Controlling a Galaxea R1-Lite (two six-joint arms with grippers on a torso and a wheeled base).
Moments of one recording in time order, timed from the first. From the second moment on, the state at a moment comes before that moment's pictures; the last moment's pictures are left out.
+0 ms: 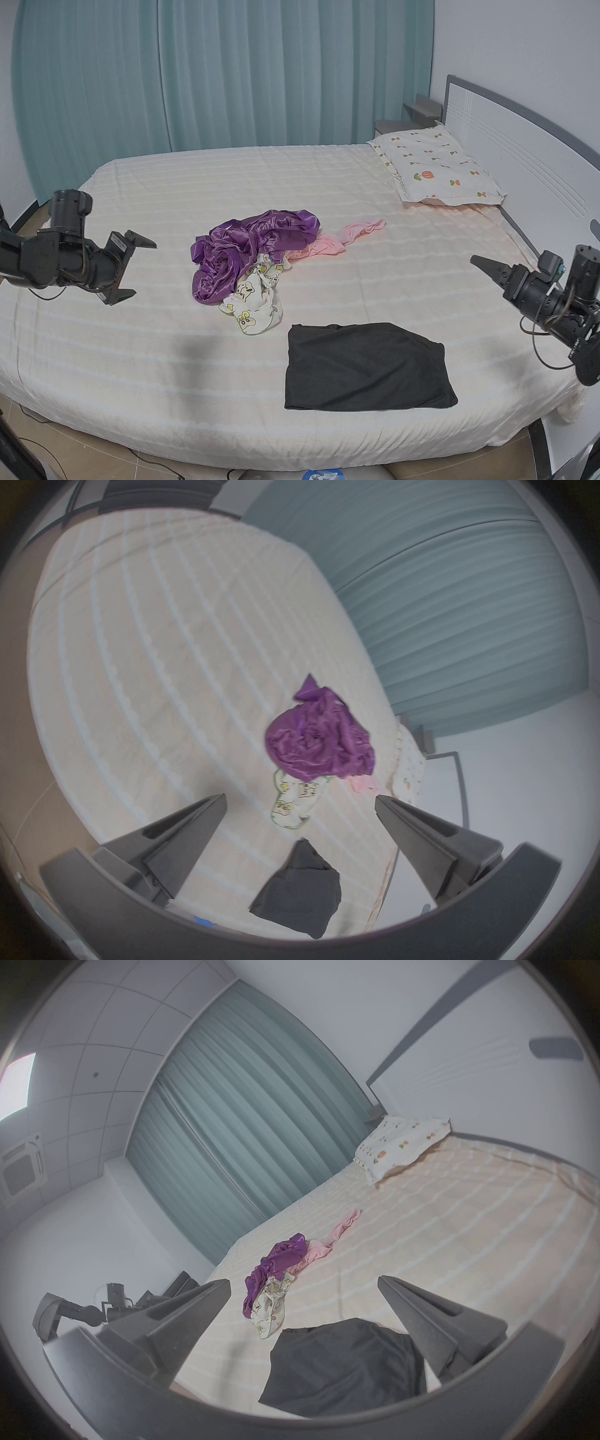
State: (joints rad) left arm 0.04 1.74 -1.03 -0.11 -0.27 -0.98; right arm 0.10 1.57 -0.34 -1.09 0.26 0.56
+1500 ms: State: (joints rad) left arm 0.06 0.17 -0.22 -0.14 0.02 0.02; right arm -0.03 0.10 -0.38 0.15 0.26 -0.06
